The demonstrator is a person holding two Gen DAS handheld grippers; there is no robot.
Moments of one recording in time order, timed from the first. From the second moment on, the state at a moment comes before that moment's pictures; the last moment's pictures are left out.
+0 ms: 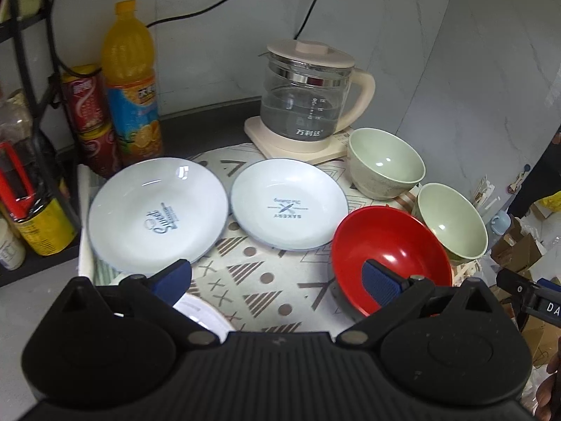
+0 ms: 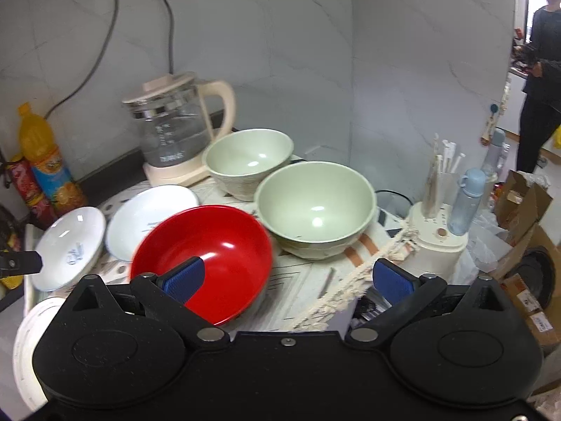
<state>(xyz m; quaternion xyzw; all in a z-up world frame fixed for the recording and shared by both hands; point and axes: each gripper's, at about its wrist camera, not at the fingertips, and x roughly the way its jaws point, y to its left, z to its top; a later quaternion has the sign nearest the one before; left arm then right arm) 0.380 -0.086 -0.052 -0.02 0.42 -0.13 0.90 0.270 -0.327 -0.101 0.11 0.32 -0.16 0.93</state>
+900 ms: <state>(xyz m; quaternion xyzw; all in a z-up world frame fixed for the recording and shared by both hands) 0.466 -0.247 -0.078 -0.02 0.42 -0.21 0.88 0.344 -0.447 -0.138 0.17 0.38 -0.12 0.90</state>
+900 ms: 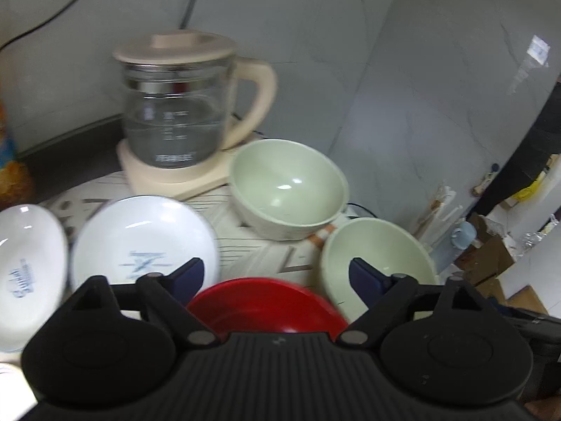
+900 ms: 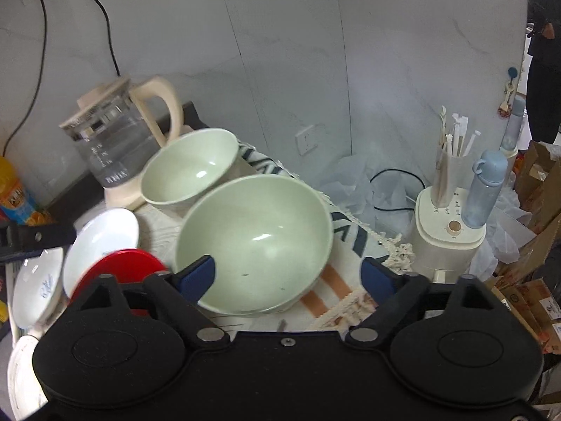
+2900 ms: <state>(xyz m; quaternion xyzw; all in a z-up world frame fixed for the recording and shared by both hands) 0.472 -0.248 -0.053 -0.10 0.47 -0.14 0.86 0.378 -0.446 -0.098 0.16 0.38 0.00 0.91</state>
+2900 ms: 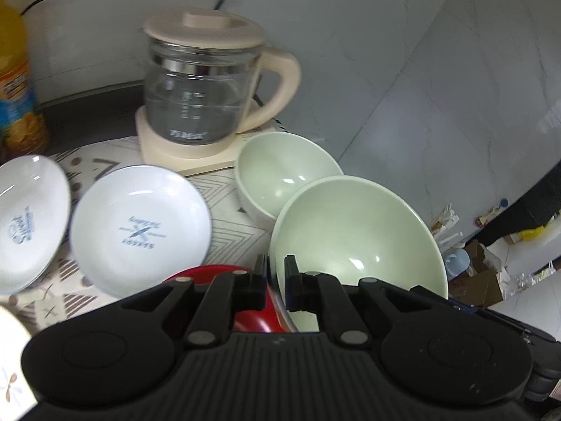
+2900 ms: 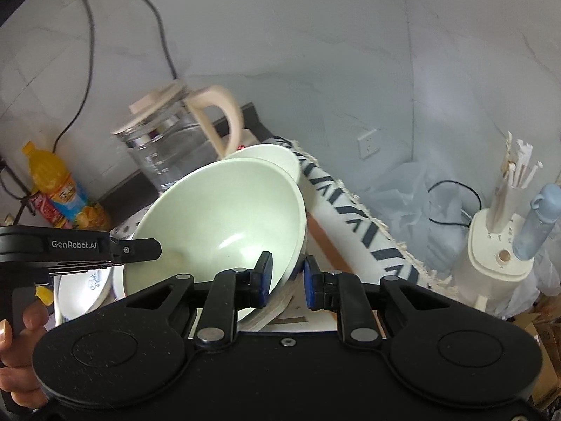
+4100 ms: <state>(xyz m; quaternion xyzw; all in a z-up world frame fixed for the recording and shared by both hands) 0.412 -0.173 -0.101 -0.16 0.51 -0.07 0.84 0.364 -0.361 -0.121 0.09 0.42 0.05 0.90</state>
